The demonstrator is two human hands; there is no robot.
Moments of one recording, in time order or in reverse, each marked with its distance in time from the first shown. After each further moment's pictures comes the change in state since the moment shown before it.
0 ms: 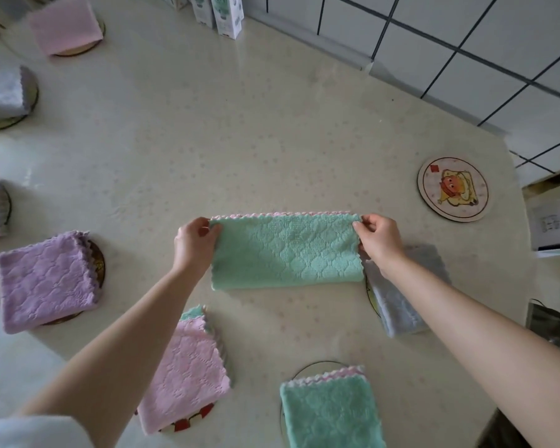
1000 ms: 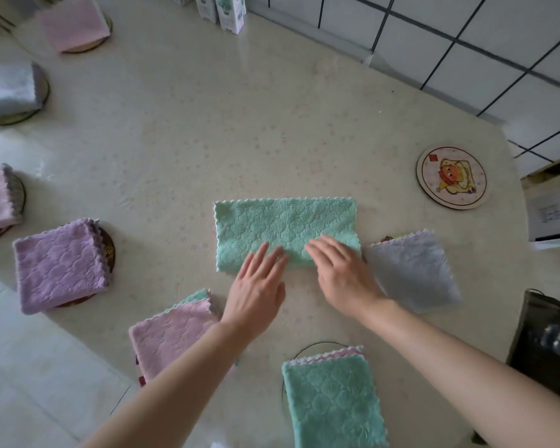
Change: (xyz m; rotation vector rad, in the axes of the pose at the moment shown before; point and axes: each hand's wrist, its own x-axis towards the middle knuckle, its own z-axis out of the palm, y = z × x) left_hand -0.124 -0.019 0.046 0.592 -0.235 0.809; right_hand -0.097 0.021 0.027 -0.808 -0.148 -0.932
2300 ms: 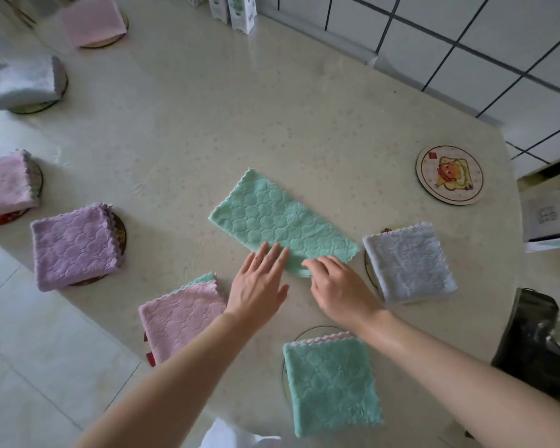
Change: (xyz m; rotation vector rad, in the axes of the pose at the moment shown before) left_hand -0.017 0.009 -0.008 0.064 -0.114 -0.056; right_hand -0.029 -0.037 -0.020 0.114 -0.030 -0.045
